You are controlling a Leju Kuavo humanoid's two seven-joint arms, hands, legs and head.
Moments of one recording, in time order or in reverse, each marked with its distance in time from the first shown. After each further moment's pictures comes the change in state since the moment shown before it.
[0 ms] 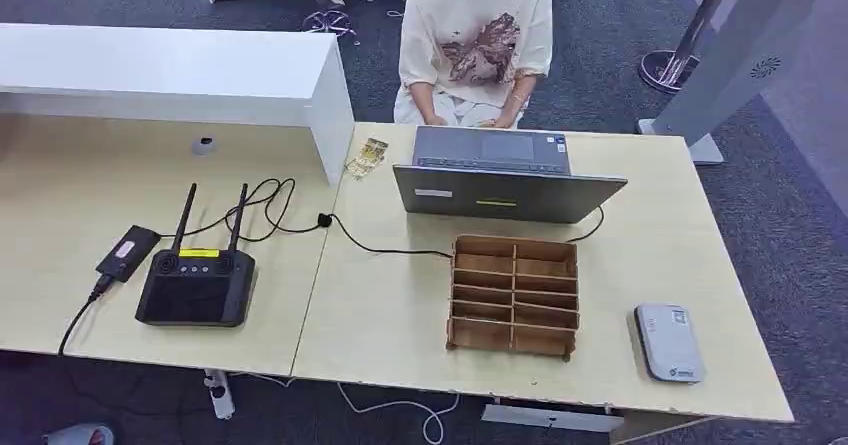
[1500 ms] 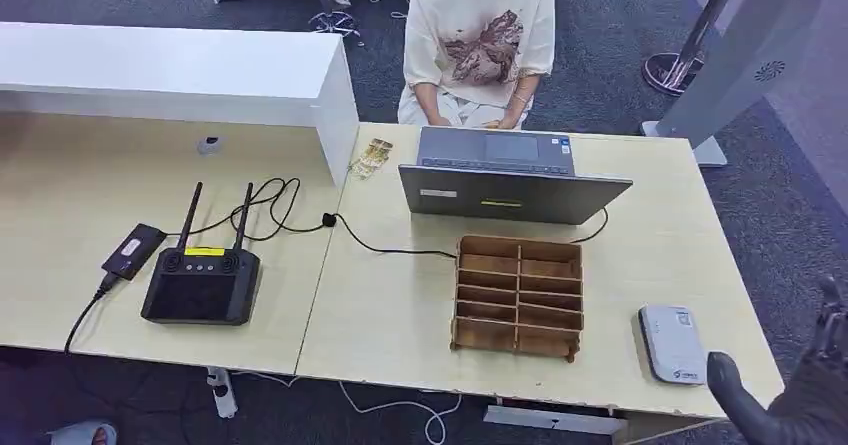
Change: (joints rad) left arm -0.004 0.000 0.002 -0.003 0.039 -0.017 0.009; right arm 0.078 -0.067 0.335 0.036 -0.334 0.727 0.205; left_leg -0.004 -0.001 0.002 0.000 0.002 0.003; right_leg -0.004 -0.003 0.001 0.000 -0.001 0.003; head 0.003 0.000
